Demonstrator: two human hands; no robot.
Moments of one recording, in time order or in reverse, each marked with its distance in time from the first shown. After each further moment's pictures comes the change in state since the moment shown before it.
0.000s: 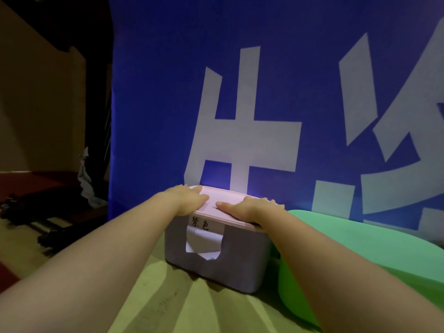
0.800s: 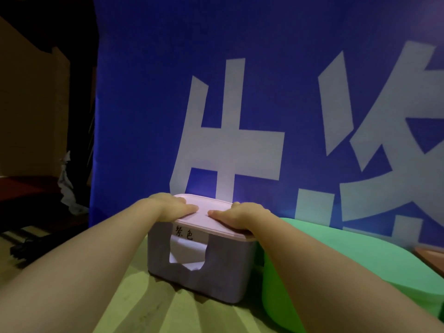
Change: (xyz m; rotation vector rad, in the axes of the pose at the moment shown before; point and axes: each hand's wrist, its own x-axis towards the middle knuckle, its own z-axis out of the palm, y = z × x) left_hand -0.003 0.006 -0.008 0.065 -0.065 -0.001; right_hand 0.007 0.007 -0.003 0.044 0.002 -0.003
